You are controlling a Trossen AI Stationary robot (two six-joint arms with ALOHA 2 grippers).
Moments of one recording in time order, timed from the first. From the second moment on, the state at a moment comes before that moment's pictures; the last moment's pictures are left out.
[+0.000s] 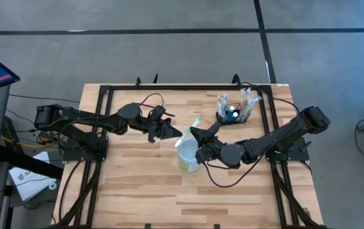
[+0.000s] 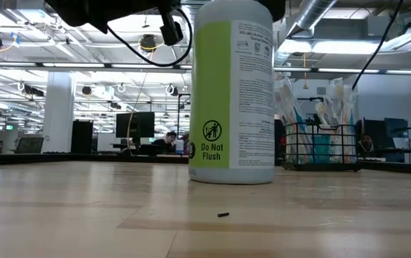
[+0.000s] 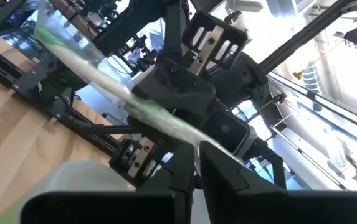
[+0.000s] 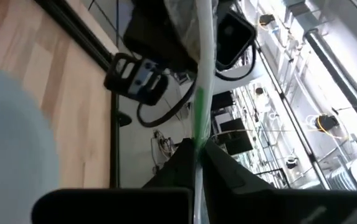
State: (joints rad) left arm 0.08 1.36 0.74 0.77 0.37 -0.92; right arm 0.41 1.55 1.04 0.38 1.09 -1.09
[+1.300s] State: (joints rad) left arm 0.05 1.20 0.74 0.72 0.42 -0.65; right arm 0.43 1.24 1.04 -0.79 1.31 0.43
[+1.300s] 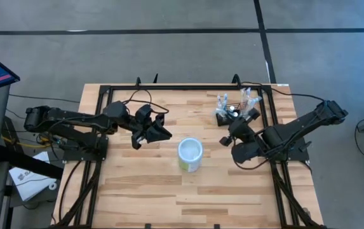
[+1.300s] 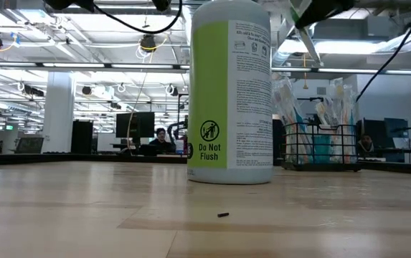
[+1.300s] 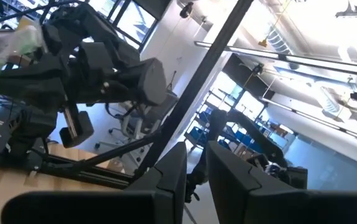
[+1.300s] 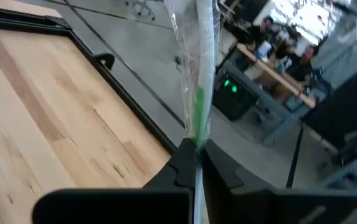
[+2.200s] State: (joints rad) left arm 0.03 1.20 0.74 0.72 0.42 -0.61; right arm 0.51 1.16 0.79 -0.58 1.28 0.75
